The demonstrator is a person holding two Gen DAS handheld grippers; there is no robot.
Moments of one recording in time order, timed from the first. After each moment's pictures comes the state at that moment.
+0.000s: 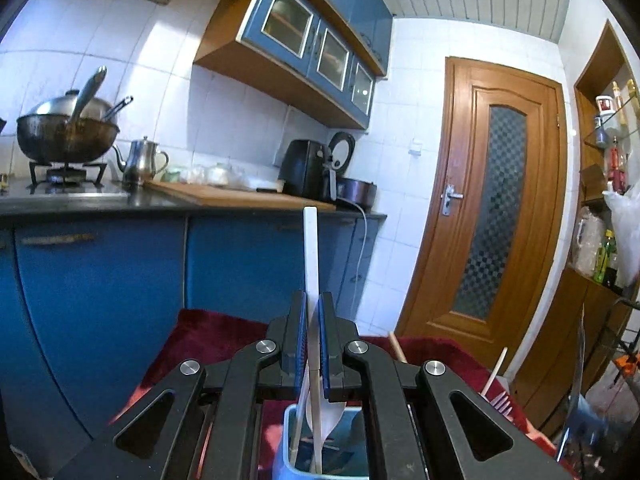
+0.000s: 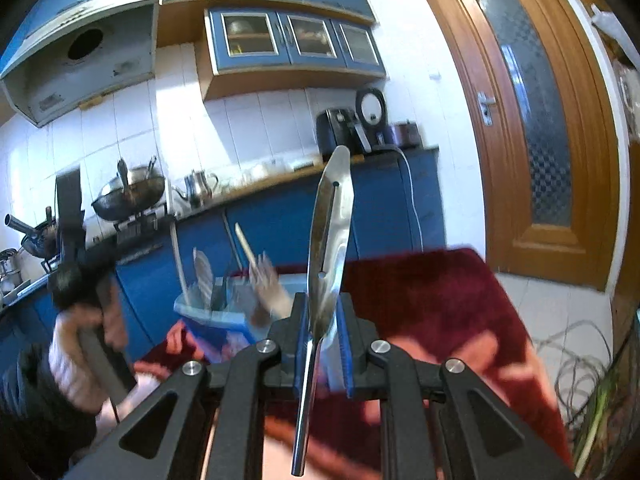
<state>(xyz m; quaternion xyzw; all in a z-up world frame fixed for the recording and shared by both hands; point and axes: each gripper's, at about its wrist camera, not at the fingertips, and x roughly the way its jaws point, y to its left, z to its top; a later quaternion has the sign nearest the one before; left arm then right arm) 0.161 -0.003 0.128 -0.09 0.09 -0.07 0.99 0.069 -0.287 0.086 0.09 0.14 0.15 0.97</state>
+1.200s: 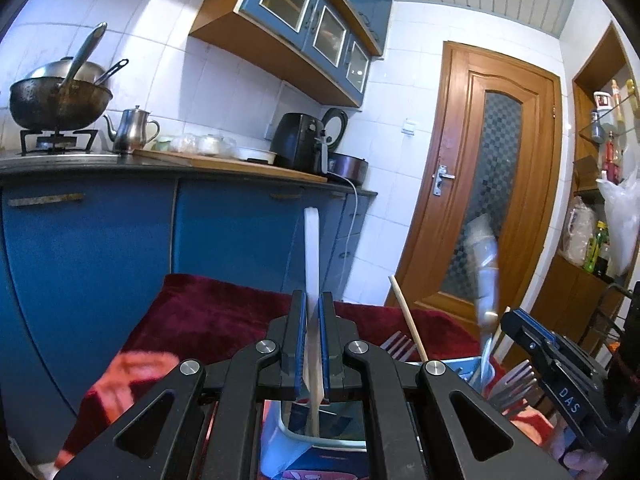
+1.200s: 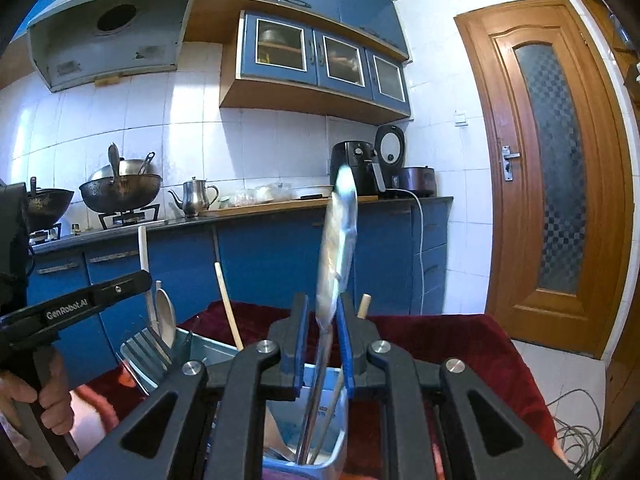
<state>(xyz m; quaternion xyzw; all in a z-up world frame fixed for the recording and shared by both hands) 0.161 -0.005 0.095 -0.10 0.13 -0.09 0.98 0.142 -0.246 0.083 0.02 0.08 0.14 0.99</state>
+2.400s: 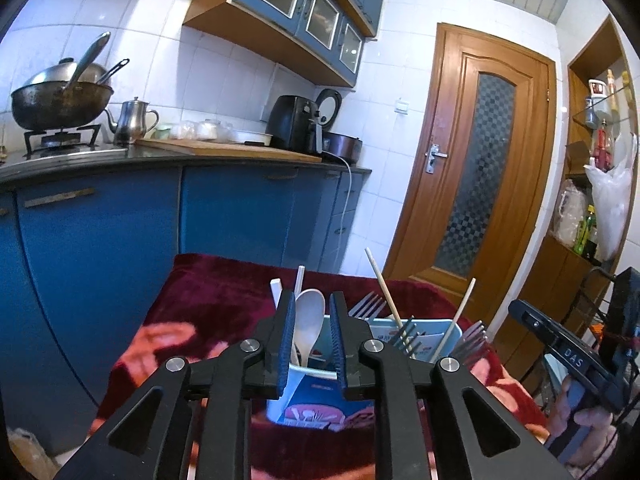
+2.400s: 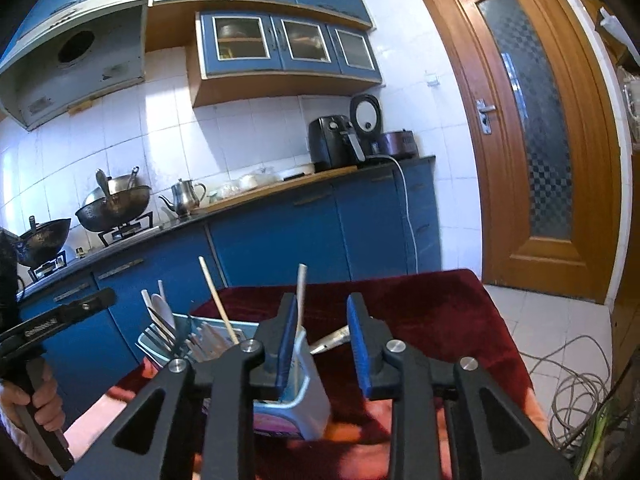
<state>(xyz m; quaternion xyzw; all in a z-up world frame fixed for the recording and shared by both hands) 0.109 -0.002 0.115 -0.09 0.18 -0.10 0.98 0.117 -0.298 0.090 0.10 0.15 0.14 0.97</state>
